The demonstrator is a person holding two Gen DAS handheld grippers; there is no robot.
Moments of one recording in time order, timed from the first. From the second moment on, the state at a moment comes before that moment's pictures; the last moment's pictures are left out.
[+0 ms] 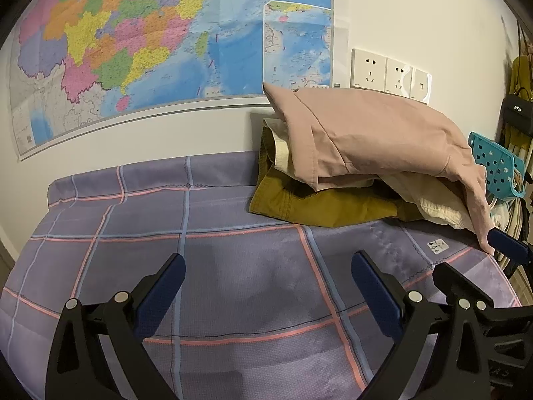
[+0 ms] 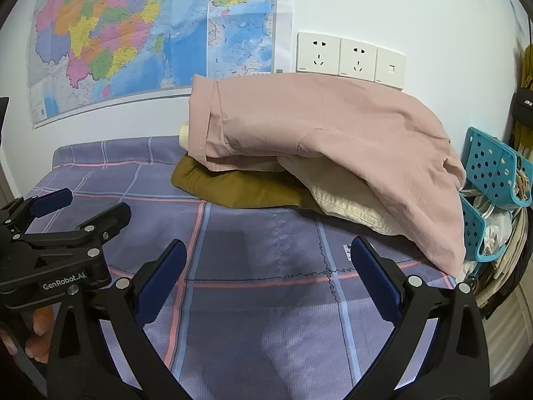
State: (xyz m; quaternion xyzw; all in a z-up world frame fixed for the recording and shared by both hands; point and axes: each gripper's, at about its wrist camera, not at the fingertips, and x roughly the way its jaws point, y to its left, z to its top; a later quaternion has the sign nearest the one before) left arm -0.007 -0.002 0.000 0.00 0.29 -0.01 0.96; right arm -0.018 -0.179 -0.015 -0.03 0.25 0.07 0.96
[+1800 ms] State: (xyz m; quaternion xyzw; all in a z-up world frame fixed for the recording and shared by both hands) left arm 0.005 -0.007 0.004 0.01 0.29 -0.01 0.96; right arm -0.013 -0.177 -0.010 -0.05 0.23 0.07 0.97
